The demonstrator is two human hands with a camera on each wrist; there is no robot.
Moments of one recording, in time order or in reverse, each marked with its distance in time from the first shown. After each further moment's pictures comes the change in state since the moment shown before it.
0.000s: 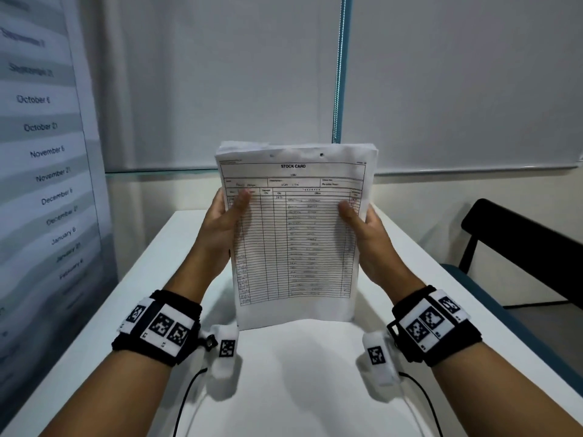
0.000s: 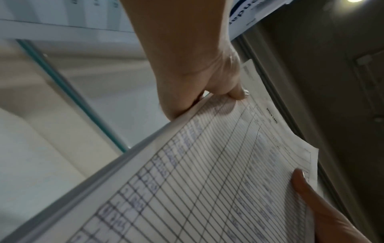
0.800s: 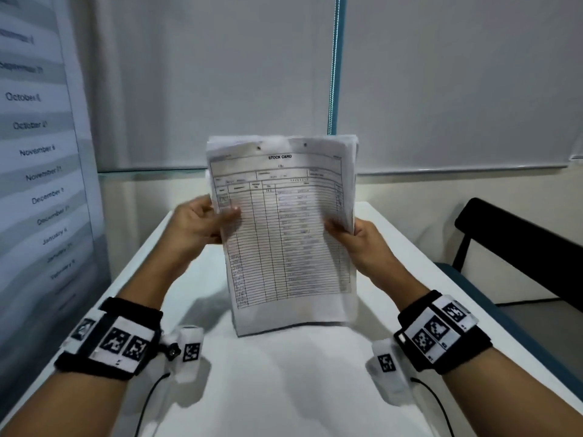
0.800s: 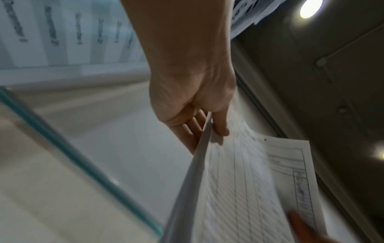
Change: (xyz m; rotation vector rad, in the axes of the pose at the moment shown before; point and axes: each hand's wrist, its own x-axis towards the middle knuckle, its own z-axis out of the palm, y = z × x) left_hand -0.003 0.012 -0.032 0.283 -0.019 0.029; right_hand -0.011 0.002 -0.012 -0.452 -0.042 0.016
